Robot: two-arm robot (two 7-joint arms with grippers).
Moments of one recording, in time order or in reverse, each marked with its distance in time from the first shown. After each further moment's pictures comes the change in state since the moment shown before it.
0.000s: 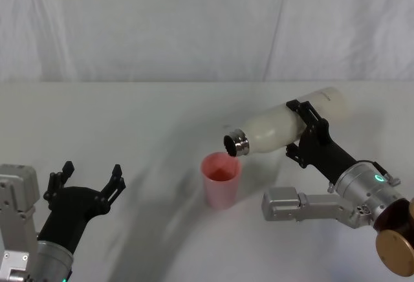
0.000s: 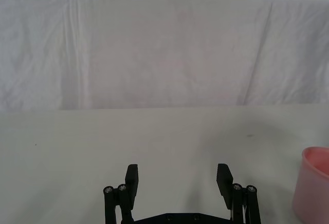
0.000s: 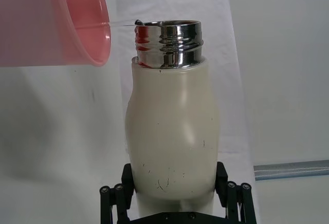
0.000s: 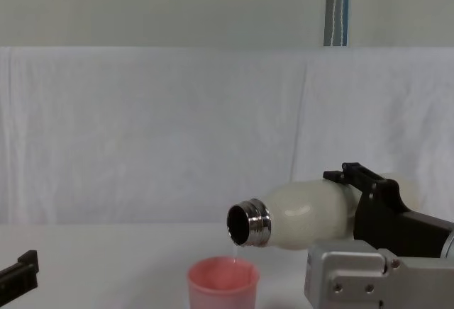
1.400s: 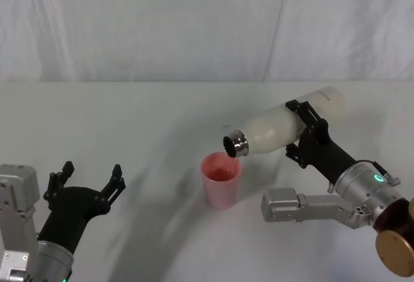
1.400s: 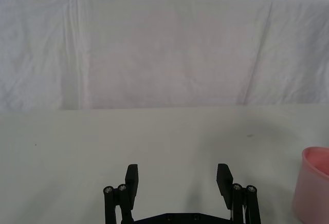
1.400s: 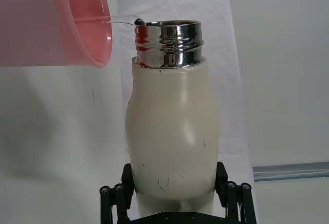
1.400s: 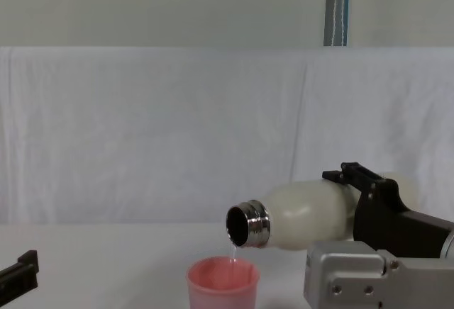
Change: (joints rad) left arm 0.000 0.000 0.000 0.000 0.000 0.000 0.000; right arm 0.001 0.004 -0.005 -0.006 -0.006 0.006 0.003
